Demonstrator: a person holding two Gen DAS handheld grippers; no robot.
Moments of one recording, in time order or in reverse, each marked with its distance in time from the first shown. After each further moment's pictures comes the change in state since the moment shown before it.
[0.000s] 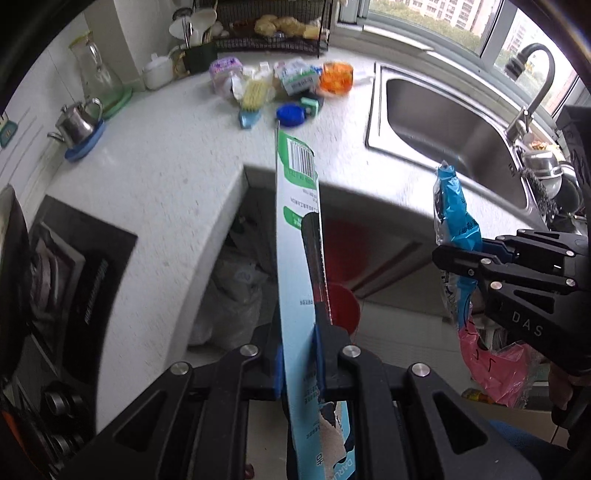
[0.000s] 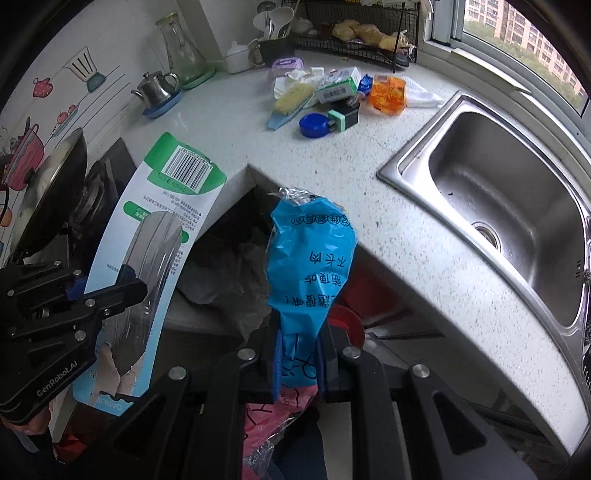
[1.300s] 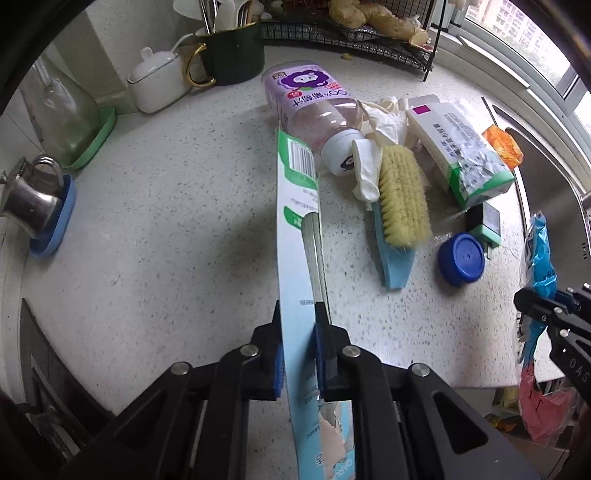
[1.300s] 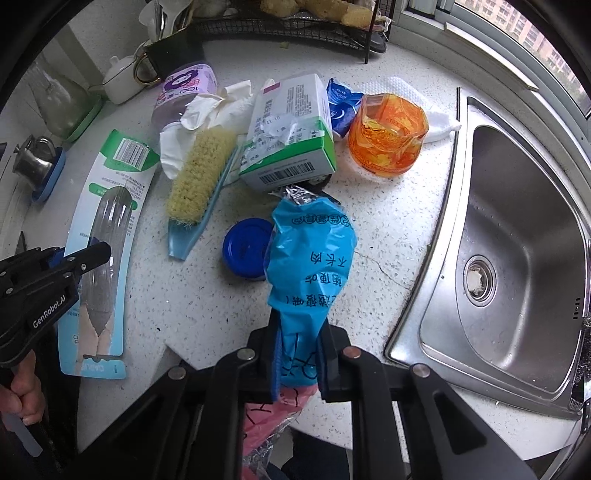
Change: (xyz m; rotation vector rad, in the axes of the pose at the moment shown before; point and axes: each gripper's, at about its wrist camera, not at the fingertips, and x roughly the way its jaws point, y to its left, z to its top) left arm 0.129 0.130 0.221 -0.002 0.033 0.056; right arm 0.107 -0.019 0.196 0.206 0.122 -0.201
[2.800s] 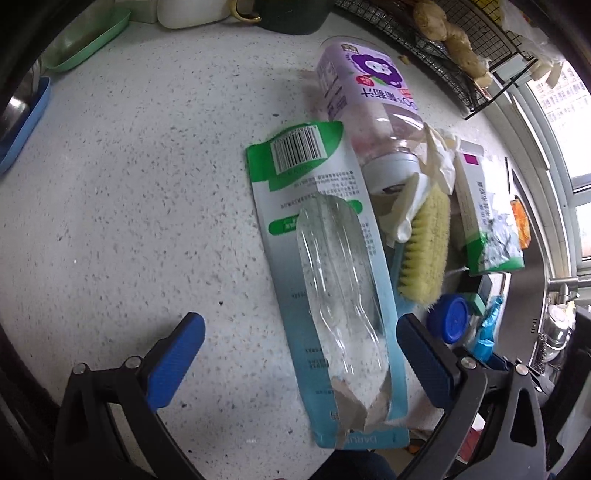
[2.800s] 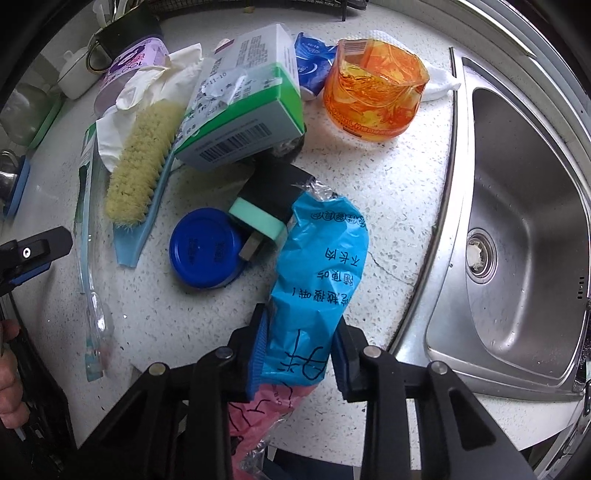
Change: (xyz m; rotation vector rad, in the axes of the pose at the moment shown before) left arm 0.058 0.064 0.038 -0.315 0.145 -0.228; right arm 0.056 -0.027 0.003 0.082 0.164 -0.050
